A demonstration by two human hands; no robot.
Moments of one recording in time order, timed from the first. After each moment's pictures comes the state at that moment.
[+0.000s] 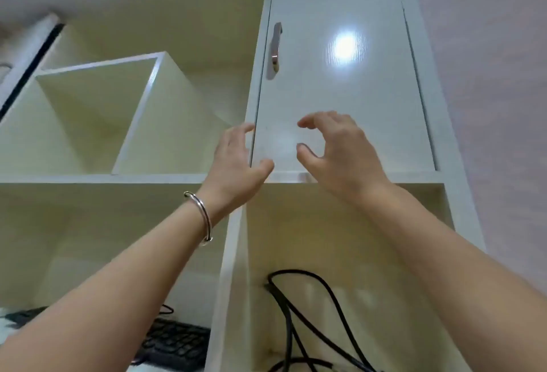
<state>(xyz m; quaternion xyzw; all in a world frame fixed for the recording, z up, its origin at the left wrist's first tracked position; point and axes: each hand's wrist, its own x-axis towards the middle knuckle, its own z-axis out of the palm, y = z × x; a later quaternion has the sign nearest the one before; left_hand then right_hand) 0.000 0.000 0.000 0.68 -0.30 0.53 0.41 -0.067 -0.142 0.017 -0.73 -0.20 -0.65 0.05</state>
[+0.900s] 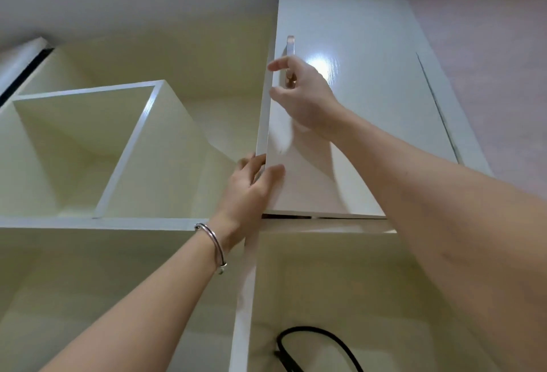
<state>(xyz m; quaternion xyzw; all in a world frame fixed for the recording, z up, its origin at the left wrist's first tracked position) 0.025 0.006 0.033 0.59 -0.42 0.42 0.55 -0.039 -0.073 0.156 -0.70 -0.25 -0.65 0.16</state>
